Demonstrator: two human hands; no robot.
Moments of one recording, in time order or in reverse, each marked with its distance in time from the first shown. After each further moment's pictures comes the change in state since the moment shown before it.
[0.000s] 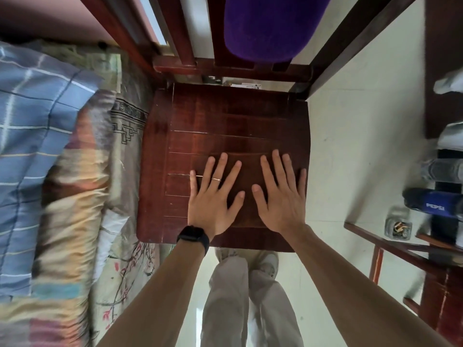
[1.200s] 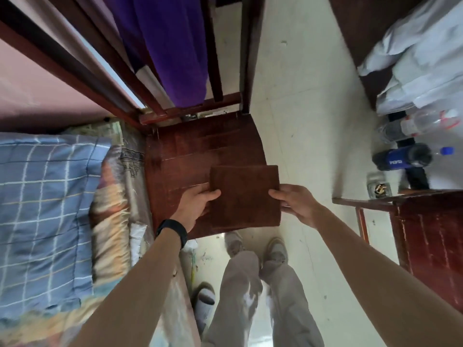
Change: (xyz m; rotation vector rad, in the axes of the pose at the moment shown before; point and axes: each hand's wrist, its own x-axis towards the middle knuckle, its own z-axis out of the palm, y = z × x) left_hand -0.018 0.035 -0.121 -1.160 -0.453 -0.646; right_hand -0.087 0.052 -0.120 1.438 -0.385 0.804
